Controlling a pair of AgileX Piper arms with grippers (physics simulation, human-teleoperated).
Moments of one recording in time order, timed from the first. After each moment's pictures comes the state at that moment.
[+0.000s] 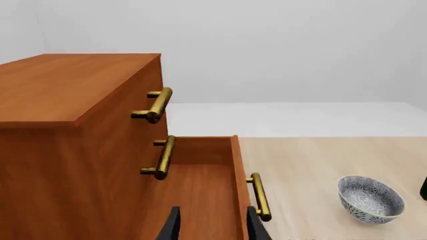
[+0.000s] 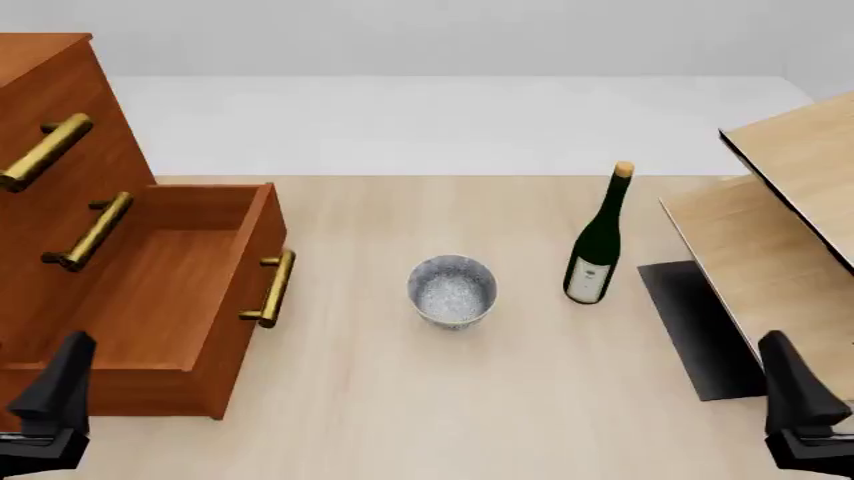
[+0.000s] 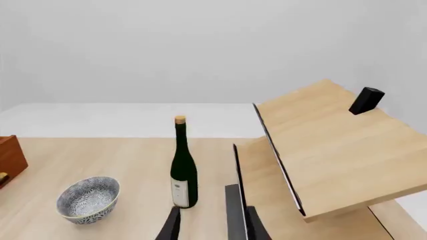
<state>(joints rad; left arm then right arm) 0.00 0.00 0.00 0.00 0.00 0.00 0.00 0.00 0.00 0.00</state>
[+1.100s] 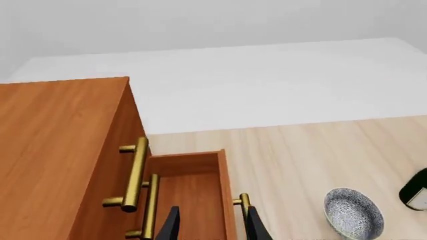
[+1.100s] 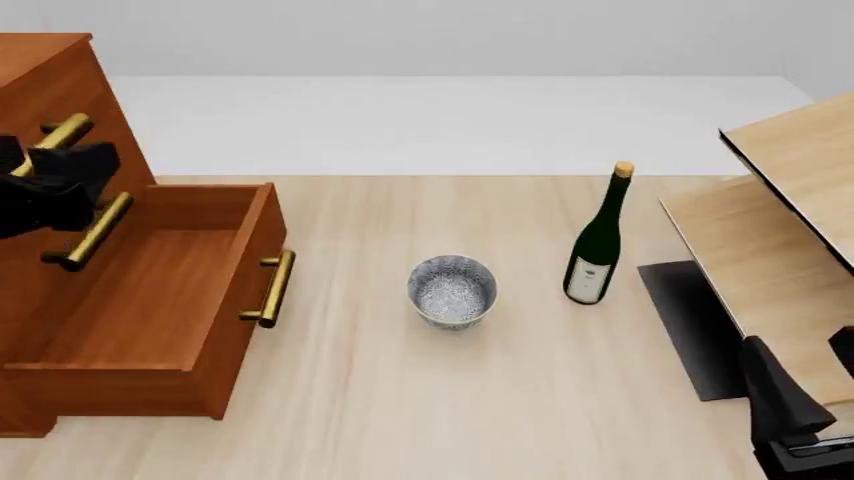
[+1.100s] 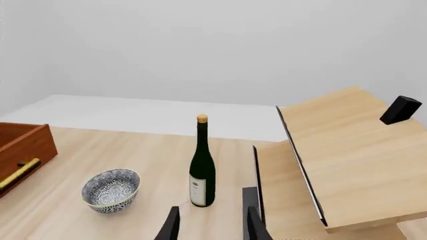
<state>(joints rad) -0.07 0.74 -0.71 0.26 0.02 0.10 0.00 0.00 0.00 -0.02</state>
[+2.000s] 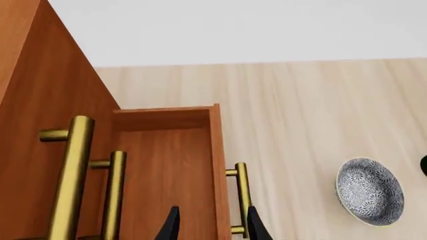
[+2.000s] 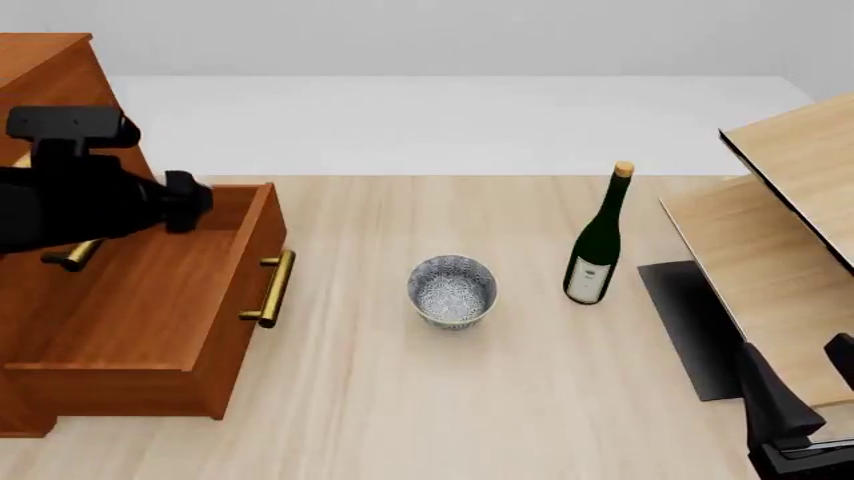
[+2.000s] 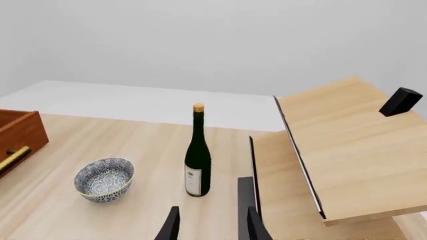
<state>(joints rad) -0.10 1.19 -0.84 0.33 -0.05 0.09 0.01 0.00 0.04 -0.04</state>
